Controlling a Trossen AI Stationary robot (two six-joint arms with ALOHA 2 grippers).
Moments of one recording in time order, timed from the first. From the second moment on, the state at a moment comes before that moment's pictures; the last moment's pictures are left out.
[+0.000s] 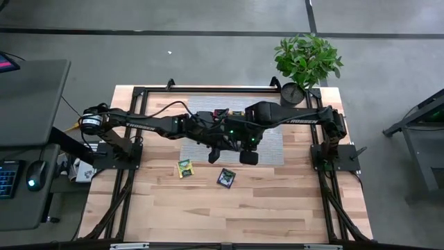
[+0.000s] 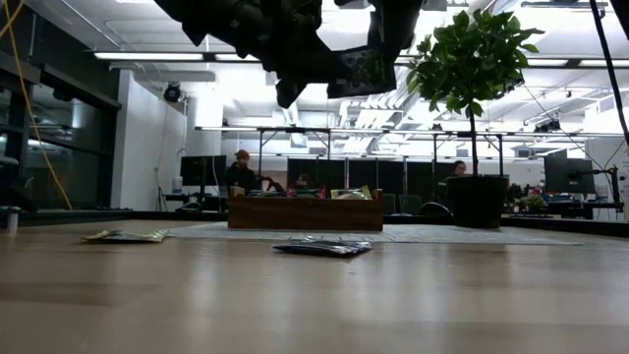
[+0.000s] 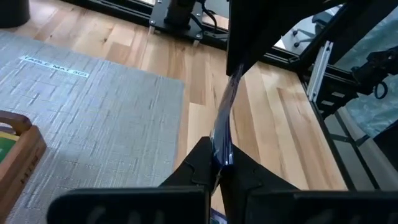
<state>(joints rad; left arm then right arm) 0.06 1.56 1.05 0.06 0.22 -0.24 0.01 1.90 1.99 -1.48 -0.10 0.16</state>
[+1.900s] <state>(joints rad) 0.07 1.43 1.05 0.72 0.19 -0.10 0.22 1.15 0.90 0.23 0.57 0.13</state>
